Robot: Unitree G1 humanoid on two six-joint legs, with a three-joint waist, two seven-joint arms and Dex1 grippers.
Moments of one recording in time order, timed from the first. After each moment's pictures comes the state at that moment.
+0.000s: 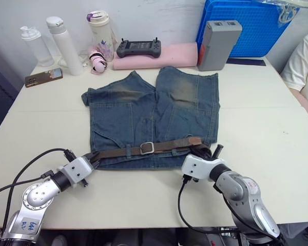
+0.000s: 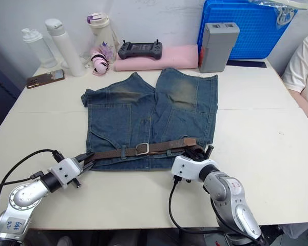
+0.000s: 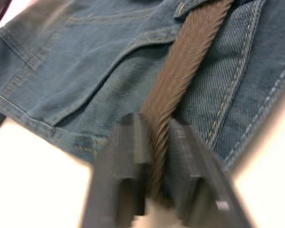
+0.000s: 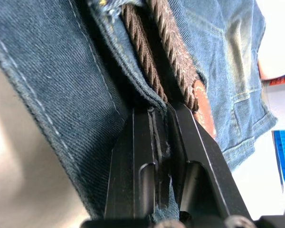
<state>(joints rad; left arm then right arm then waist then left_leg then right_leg) 0.14 0.69 0.15 -0.04 0.01 -0.30 -0.51 -0.01 -0.44 0.27 -0.50 -0.77 0.33 0.58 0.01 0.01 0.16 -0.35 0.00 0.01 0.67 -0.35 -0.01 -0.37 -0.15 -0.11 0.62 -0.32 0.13</state>
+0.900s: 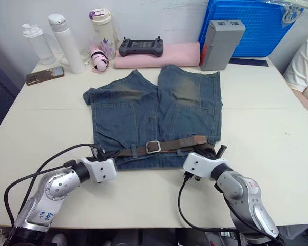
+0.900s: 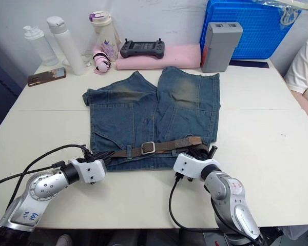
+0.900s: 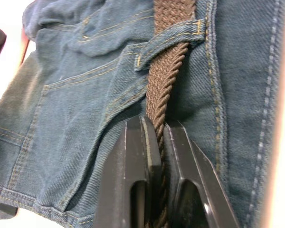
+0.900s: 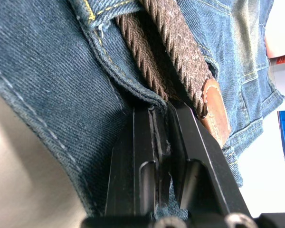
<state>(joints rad) 0.03 0.71 -0.01 -0.23 0.31 -0.22 -0.52 -0.01 -0.42 0.27 -0.51 -0.80 0.42 0.58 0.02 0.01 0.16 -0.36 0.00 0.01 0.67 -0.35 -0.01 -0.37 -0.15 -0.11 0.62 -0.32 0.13</state>
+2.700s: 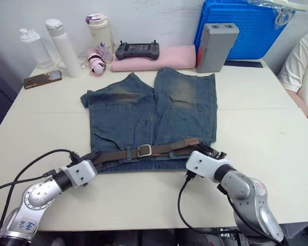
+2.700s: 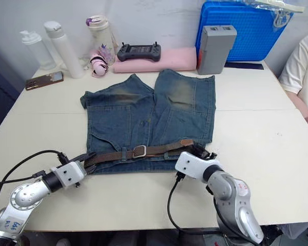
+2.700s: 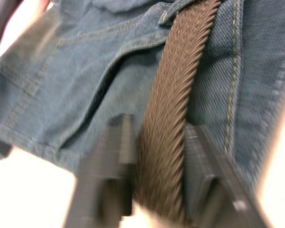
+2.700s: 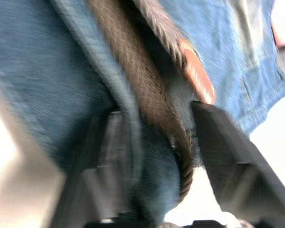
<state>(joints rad) 0.17 0.78 0.08 -0.08 -0.05 -0.29 -0.54 -0.01 -0.45 0.22 -0.63 -0.71 0.58 0.74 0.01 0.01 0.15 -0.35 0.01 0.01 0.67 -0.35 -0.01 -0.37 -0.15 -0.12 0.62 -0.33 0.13</state>
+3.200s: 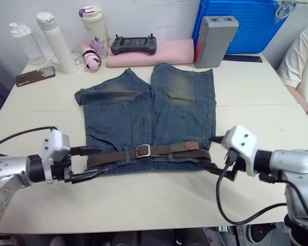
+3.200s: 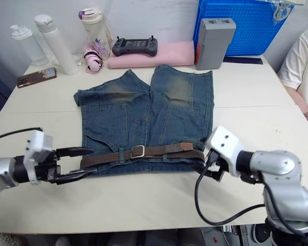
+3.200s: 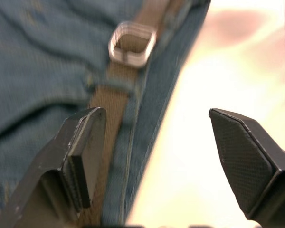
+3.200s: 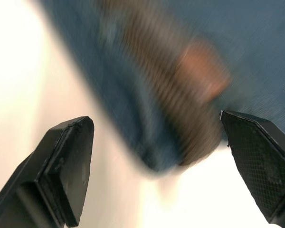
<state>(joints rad) 0.08 1.00 0.33 -0.34 -0.82 0.48 -0.97 -0.25 -0.60 -0.23 -0.75 0.03 1.01 1.19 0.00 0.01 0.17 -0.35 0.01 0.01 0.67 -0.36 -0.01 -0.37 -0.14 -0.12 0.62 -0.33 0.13</state>
